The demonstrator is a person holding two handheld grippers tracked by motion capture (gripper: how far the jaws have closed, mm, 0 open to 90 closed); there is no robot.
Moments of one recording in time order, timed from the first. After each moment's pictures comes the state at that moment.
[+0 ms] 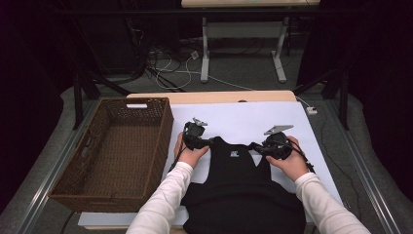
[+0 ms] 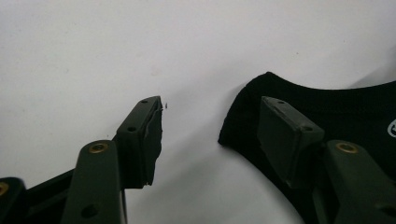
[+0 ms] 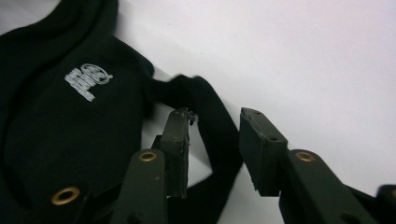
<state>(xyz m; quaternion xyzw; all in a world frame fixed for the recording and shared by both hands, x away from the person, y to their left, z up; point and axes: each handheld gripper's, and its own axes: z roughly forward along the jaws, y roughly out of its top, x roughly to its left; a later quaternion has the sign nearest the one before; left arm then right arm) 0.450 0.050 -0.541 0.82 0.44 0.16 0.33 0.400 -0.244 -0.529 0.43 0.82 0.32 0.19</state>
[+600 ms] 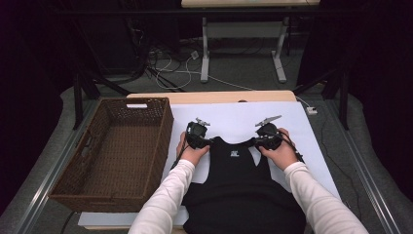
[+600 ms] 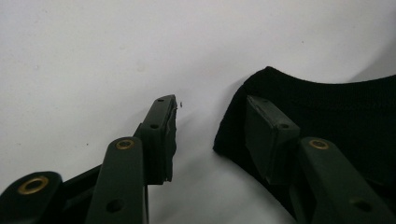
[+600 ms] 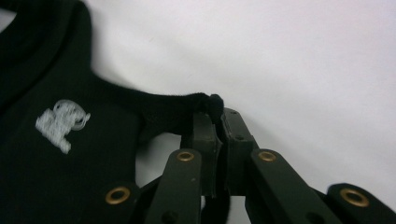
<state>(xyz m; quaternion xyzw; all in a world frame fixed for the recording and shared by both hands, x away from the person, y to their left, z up) 0.460 0.045 -0.552 0.83 0.44 0.13 0.32 0.434 -0.223 -0.526 0.47 0.82 0.28 0.17</state>
